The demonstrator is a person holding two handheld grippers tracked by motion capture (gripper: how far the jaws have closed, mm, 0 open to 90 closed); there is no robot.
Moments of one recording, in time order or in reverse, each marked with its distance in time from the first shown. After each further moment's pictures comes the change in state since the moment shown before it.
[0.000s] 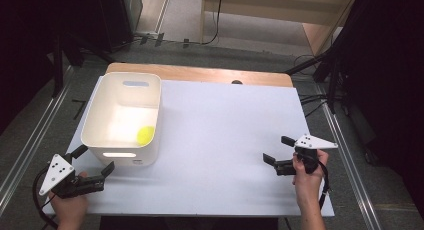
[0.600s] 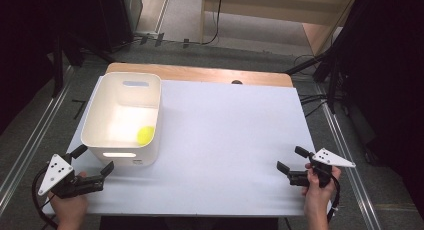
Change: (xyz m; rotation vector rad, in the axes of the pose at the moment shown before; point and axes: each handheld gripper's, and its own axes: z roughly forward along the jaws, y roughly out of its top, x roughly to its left) left arm 0.001 0.000 -0.001 -0.004 0.000 -0.008; right arm -0.019 -0.049 -0.025 -0.109 -0.048 0.076
